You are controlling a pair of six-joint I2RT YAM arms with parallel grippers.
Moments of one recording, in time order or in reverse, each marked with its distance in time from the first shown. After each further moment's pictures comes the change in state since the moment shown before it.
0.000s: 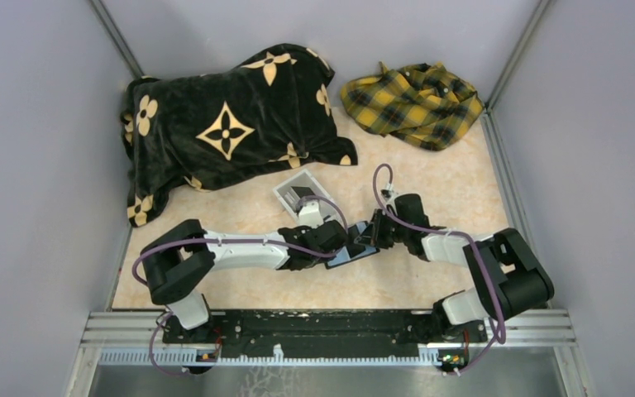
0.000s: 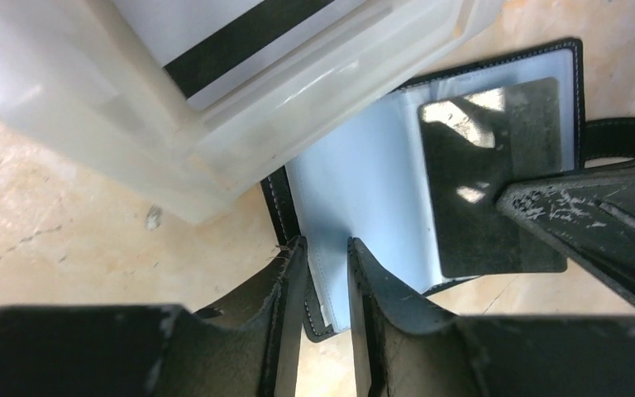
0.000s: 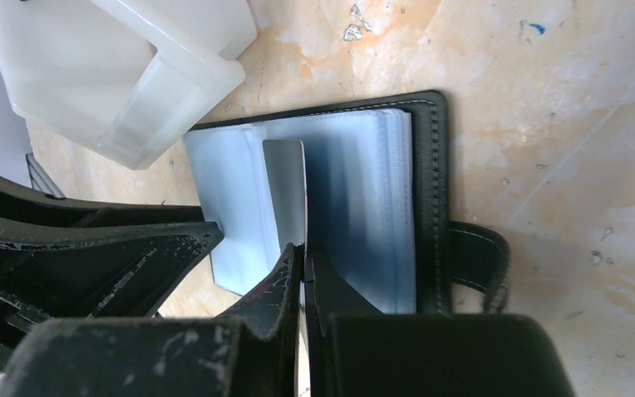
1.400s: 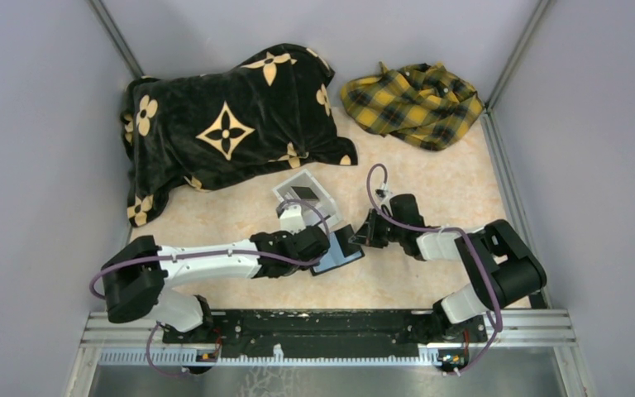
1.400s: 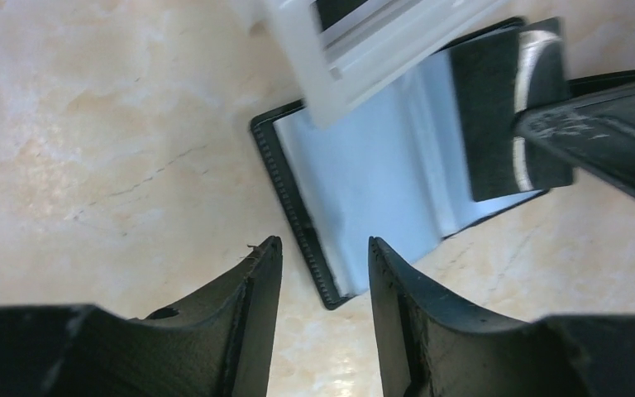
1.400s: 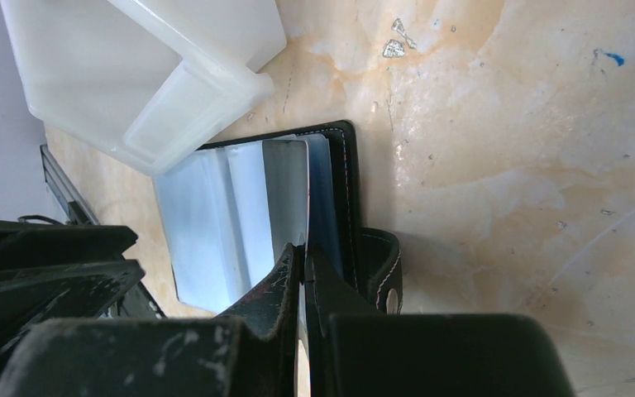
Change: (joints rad) left arm -0.034 -0.256 -0.069 -0.180 -0.039 0.004; right arm 0.046 0.074 0.003 0.111 -0.028 0.030
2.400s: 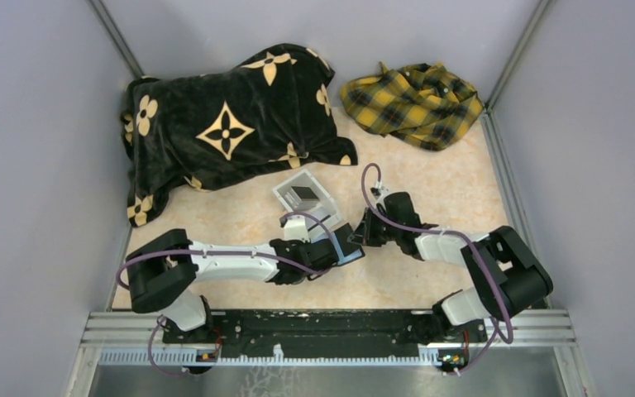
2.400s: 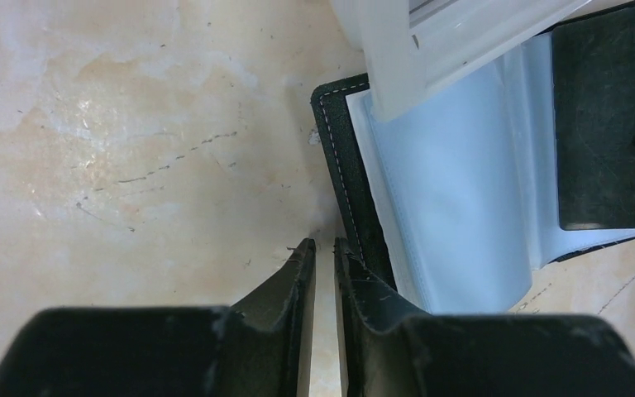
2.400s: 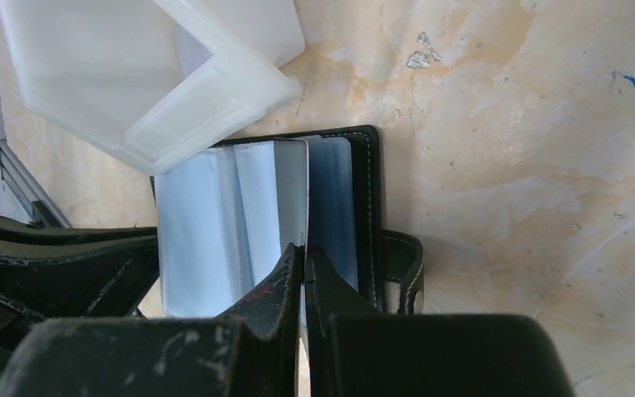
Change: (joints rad) left arm -0.047 0.136 -0.035 -0.013 -0.064 -0.131; right arm 0.056 -0.053 0.041 -0.104 0.088 -0.045
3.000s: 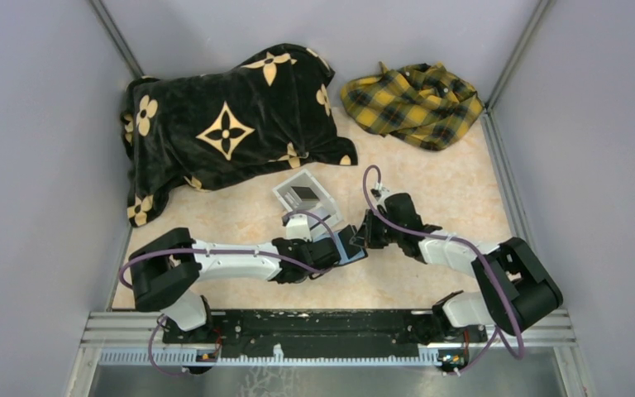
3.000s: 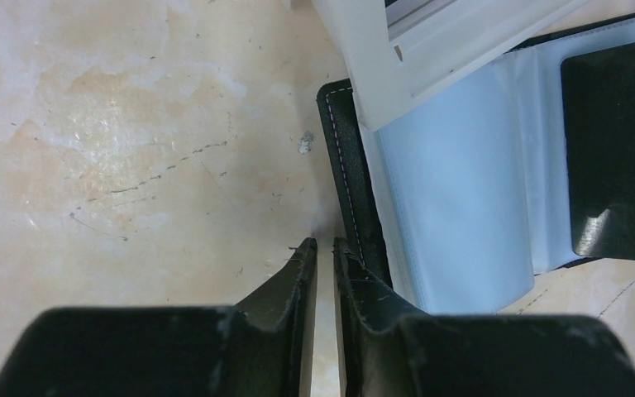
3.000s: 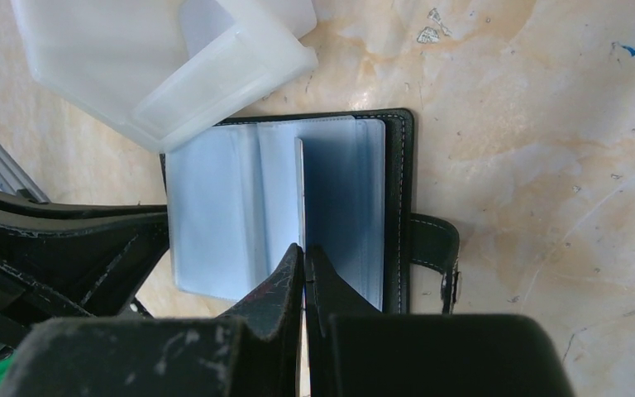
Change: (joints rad) left arm -0.001 0.030 0.031 -0.016 -0.007 0.017; right arm 0.025 -0.093 0.002 -0.097 0.032 -0.025
